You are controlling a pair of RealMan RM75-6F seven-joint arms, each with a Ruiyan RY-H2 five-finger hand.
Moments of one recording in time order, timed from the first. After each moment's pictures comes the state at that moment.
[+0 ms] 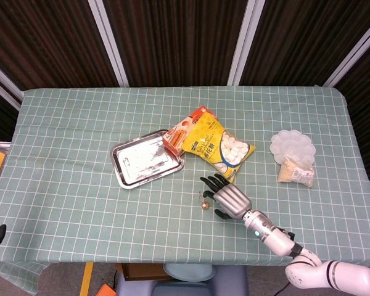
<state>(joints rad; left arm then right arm) 0.02 -1.02 -0.03 -1.67 1.51 1.61 0.07 0.60 -1.50 0.12 -1.49 -1.51 0.83 -0.21</state>
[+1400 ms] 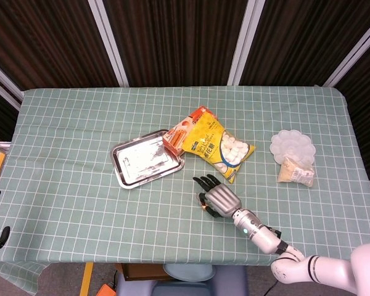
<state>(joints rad) 0.02 -1.01 -0.02 -1.66 1.55 1.60 0.02 0.68 -1.62 0.07 -1.38 -1.43 0.86 -0.19</state>
